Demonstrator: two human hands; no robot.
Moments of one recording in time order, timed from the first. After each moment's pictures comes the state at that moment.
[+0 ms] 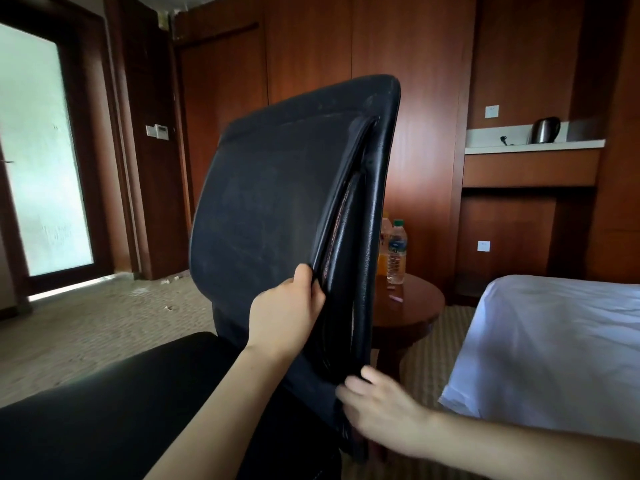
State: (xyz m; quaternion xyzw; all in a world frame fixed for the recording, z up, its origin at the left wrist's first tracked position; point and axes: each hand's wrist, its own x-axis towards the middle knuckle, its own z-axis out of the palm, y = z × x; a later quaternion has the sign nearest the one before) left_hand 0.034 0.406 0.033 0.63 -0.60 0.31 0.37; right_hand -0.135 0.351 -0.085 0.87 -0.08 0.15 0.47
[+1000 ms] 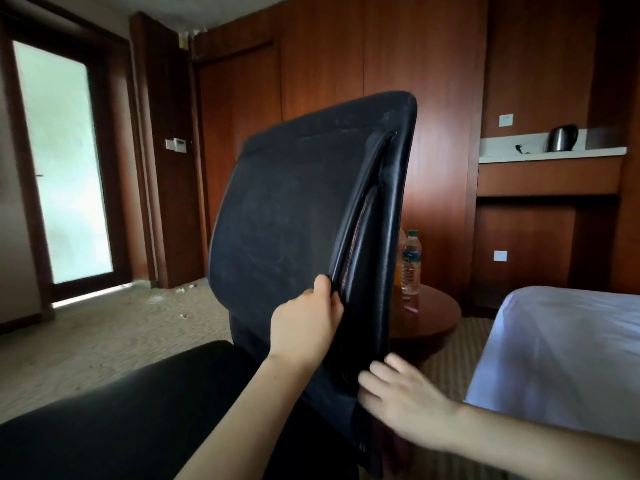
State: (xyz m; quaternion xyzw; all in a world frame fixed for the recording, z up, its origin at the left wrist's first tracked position) left_hand 0.034 0.407 0.035 0.65 -0.60 0.30 0.35; right_hand -0.139 0.355 -0.050 0.86 -0.10 0.24 0.43
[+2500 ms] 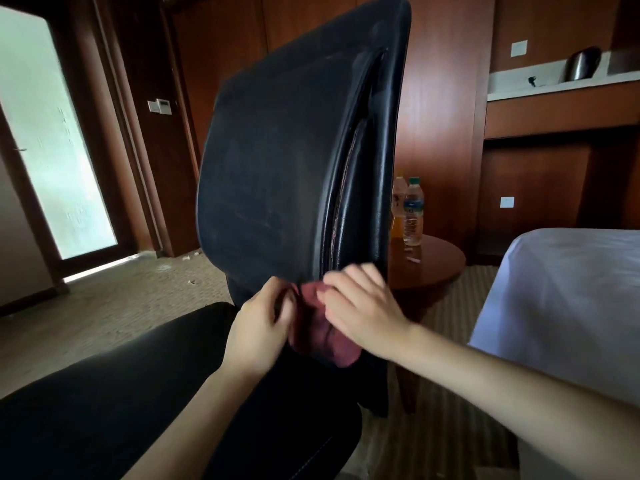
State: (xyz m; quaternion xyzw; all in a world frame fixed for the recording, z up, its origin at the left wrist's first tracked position) left_hand 0.074 0.438 -0.020 0.61 -0.63 0.03 0.48; right_hand -0.083 0.351 -0.023 0.79 -0.12 0.51 0.33
